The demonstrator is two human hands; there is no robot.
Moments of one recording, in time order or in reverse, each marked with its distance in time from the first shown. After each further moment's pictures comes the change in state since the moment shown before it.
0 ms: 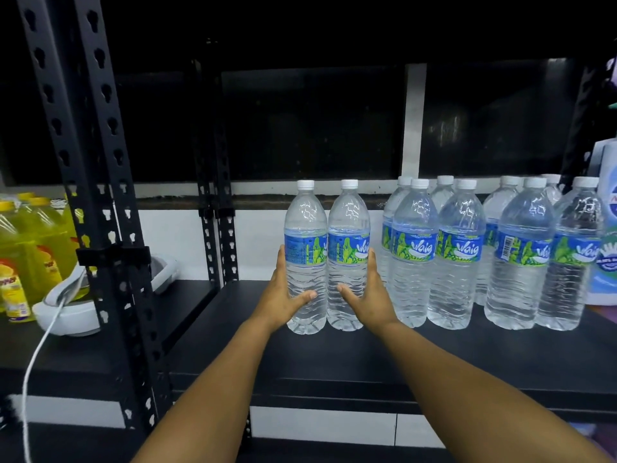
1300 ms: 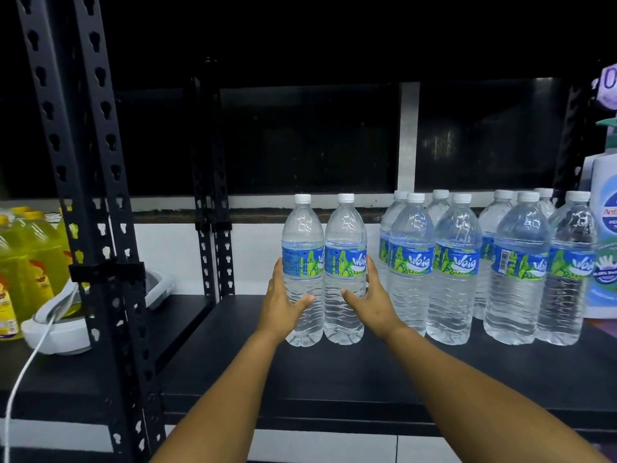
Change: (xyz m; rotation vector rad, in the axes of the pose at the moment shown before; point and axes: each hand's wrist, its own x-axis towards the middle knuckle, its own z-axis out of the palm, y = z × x) left_hand 0.015 -0.001 0.013 -0.088 0.202 0.027; right_hand 0.019 0.000 -0.009 0.267 -0.027 -0.022
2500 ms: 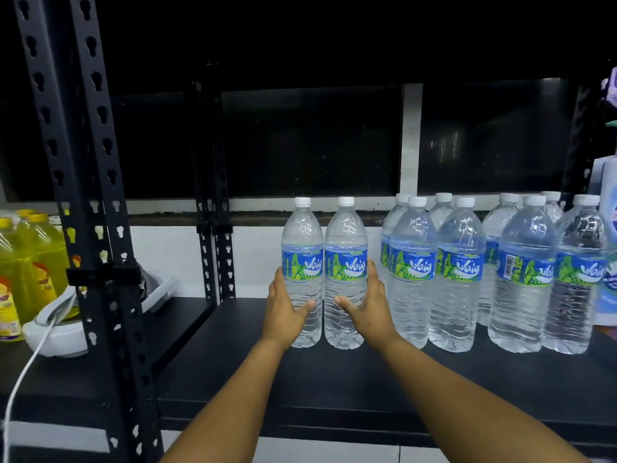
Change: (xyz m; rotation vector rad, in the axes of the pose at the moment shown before) left_hand 0.005 -0.008 0.016 0.152 0.116 0.009; right_hand 0.004 0.016 0.009 -0.153 0.121 -0.065
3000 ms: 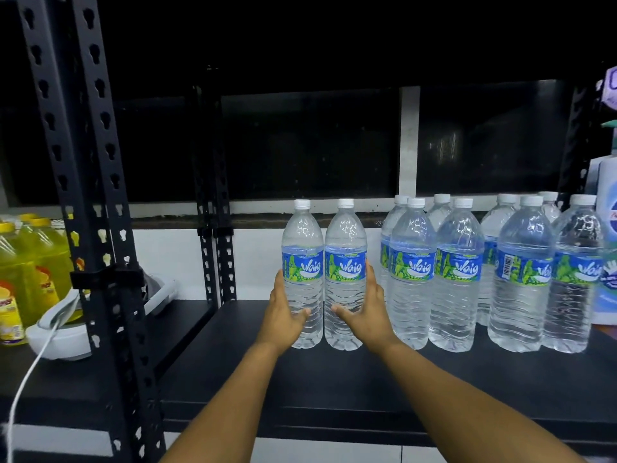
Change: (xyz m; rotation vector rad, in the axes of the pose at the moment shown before) left_hand -0.006 -0.004 -0.009 0.008 -0.114 -0.002; right_hand -0.008 -0.002 0.001 -0.023 -0.028 0.023
